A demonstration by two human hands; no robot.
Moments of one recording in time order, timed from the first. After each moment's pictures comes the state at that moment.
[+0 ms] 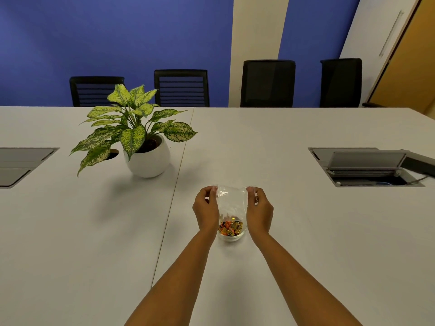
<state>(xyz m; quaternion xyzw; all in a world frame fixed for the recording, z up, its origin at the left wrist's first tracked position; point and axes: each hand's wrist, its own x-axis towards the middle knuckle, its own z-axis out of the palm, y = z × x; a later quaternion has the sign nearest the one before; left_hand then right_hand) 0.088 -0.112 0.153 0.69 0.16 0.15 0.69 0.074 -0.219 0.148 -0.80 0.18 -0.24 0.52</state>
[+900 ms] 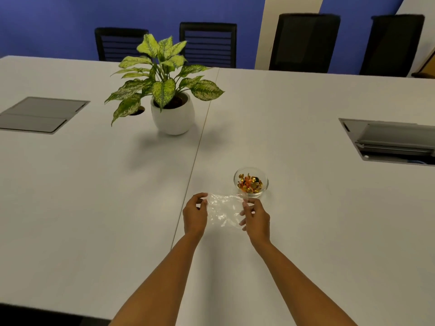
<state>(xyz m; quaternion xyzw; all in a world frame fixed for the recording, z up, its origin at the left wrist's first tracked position) -0.019 -0.022 0.078 0.76 0.21 0.07 0.61 -0.028 -0.174 0.082 -0.79 0.15 -0.01 0.59</state>
